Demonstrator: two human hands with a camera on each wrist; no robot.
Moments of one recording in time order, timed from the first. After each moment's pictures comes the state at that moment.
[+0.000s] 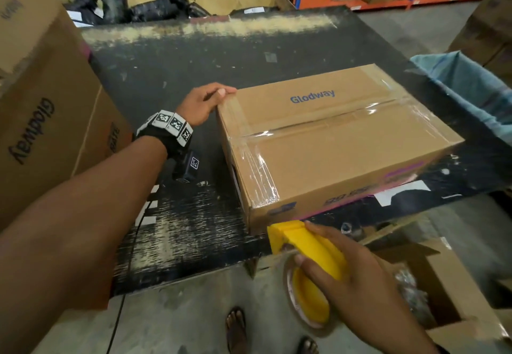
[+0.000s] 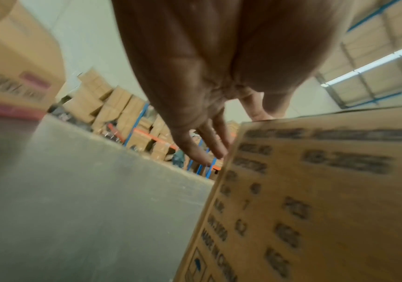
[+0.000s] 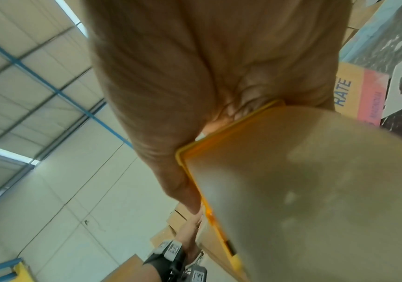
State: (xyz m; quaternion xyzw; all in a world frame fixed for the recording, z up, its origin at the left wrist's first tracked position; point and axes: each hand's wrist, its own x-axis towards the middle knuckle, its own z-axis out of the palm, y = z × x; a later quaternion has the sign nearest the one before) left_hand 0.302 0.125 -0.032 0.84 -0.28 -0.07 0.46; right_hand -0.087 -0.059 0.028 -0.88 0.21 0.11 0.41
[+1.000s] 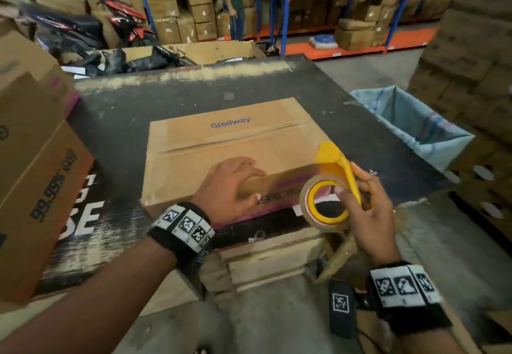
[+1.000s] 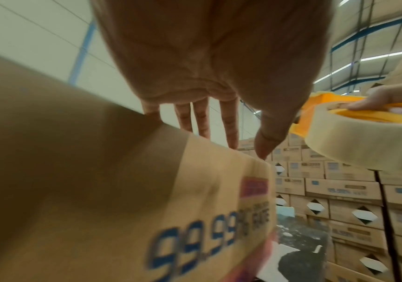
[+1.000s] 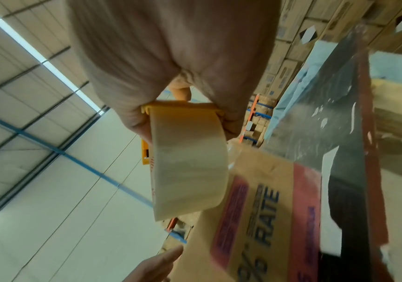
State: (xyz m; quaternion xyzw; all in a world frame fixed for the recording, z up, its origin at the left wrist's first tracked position) left_hand 0.037 -0.064 -0.011 0.90 -0.38 0.03 0.19; right_hand -0.110 -0.314 -0.012 -0.73 0.16 -0.28 0.60
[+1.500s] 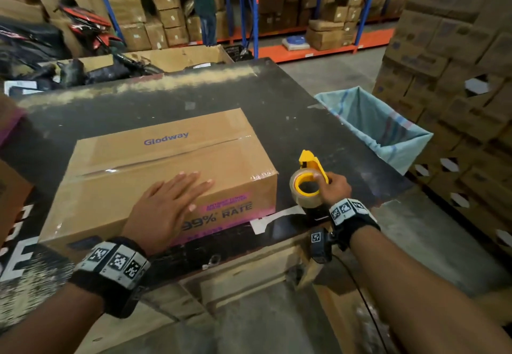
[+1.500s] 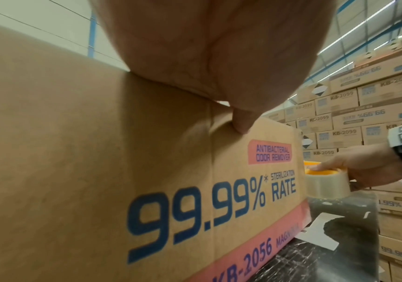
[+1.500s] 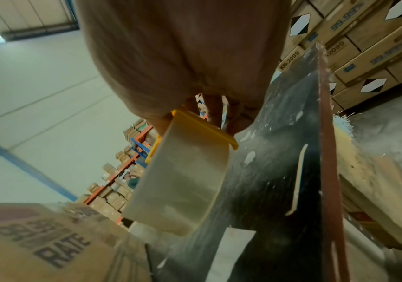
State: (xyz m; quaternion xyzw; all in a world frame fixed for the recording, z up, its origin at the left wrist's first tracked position) left_hand 0.062 -0.070 -0.033 0.93 -0.37 0.05 0.05; right_hand 0.016 -0.473 -0.096 -0.84 0.33 -0.14 0.41
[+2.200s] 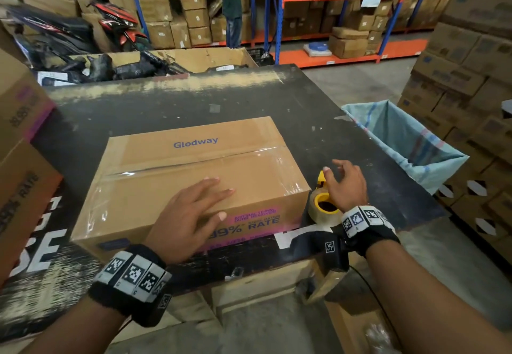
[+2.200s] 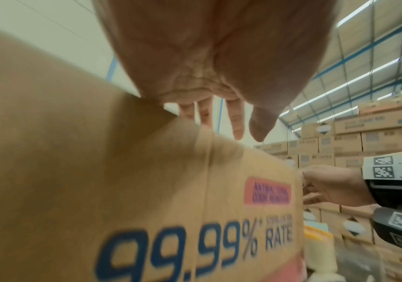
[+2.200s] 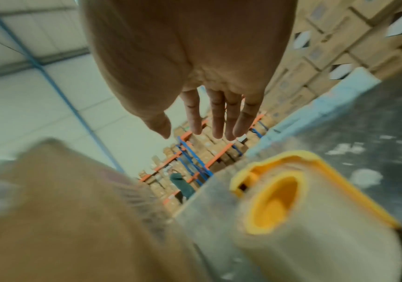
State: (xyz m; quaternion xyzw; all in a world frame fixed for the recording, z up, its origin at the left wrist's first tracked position) left_hand 0.058 -0.058 -0.016 0.92 -0.35 0.03 0.20; right_hand 0.050 -0.429 -0.052 -0.88 0.27 -0.18 0.35
